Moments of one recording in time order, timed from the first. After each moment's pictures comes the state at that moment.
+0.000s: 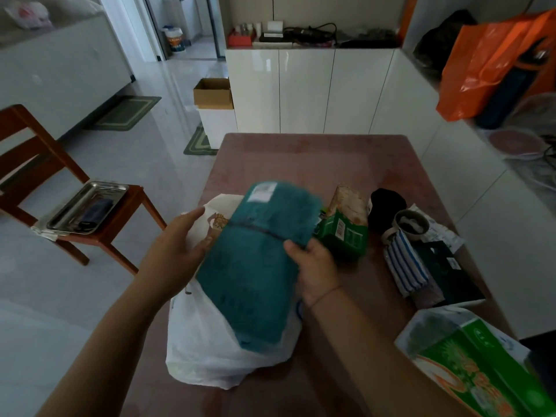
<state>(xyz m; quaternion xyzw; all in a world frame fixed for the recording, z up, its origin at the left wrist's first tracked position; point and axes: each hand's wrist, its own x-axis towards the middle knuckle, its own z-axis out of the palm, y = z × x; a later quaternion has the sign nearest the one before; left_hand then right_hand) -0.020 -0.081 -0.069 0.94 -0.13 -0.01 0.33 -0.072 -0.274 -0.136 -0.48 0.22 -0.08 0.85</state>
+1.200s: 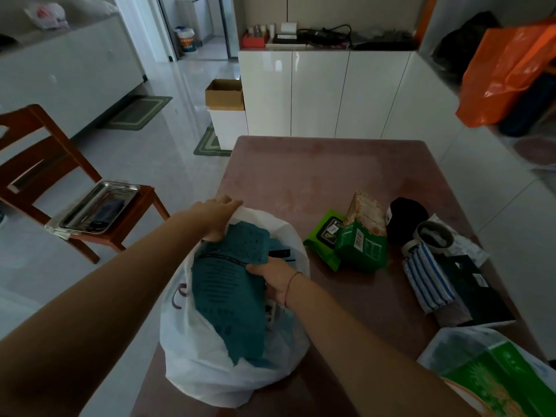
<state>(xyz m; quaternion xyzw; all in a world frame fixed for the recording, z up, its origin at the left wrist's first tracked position) 0.131 -0.104 -0.105 0.94 -0.27 -0.17 -0.10 0.001 -0.220 -0.181 -0.53 0.22 0.20 0.79</state>
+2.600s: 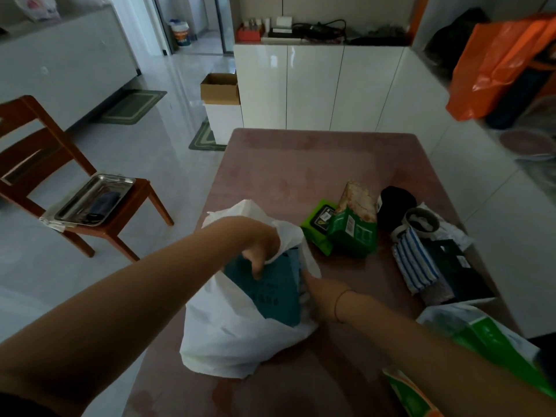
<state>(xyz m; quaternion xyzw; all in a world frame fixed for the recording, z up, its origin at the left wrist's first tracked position) 0.025 -0.175 -0.081 0.81 -0.41 -0.36 -0.22 -0.086 -0.305 -0.195 -0.95 -0.01 0.31 0.10</state>
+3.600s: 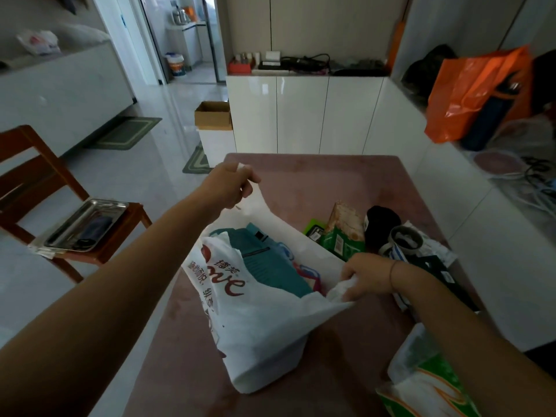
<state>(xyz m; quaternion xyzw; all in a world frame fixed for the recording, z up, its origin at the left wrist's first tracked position) 0.059 -0.158 0.000 0.83 -0.14 -0.12 0.52 -0.083 -0.393 -0.102 -0.95 -0.03 0.27 0.14</state>
